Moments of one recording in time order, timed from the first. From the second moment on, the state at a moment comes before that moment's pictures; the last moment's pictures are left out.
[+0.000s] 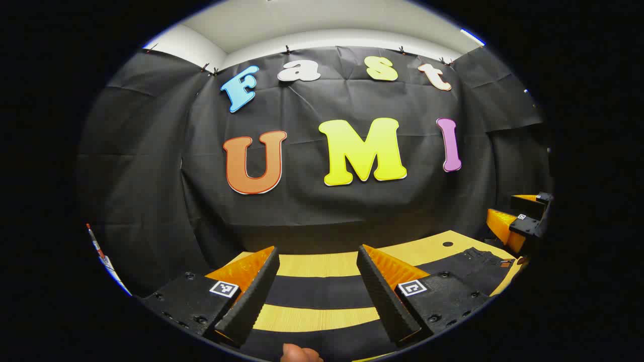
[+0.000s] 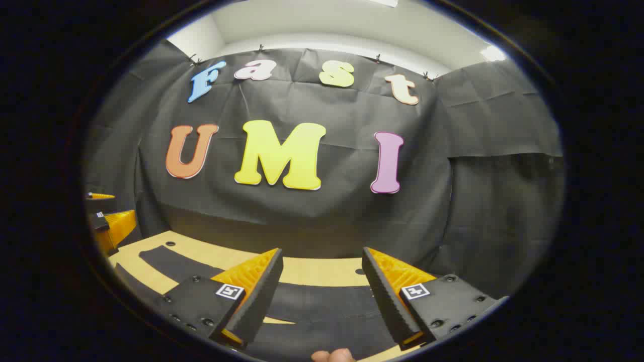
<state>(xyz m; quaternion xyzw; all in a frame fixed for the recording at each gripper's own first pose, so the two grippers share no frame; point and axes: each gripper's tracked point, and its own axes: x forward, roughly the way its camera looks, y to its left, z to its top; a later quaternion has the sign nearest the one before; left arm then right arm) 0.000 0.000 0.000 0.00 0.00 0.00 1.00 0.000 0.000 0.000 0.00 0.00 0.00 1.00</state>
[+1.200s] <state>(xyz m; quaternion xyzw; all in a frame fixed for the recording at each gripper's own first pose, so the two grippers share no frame) -0.012 0.016 -0.002 0.01 0.00 0.02 1.00 -0.010 0.020 0.002 0.00 -0.01 0.04 1.00</state>
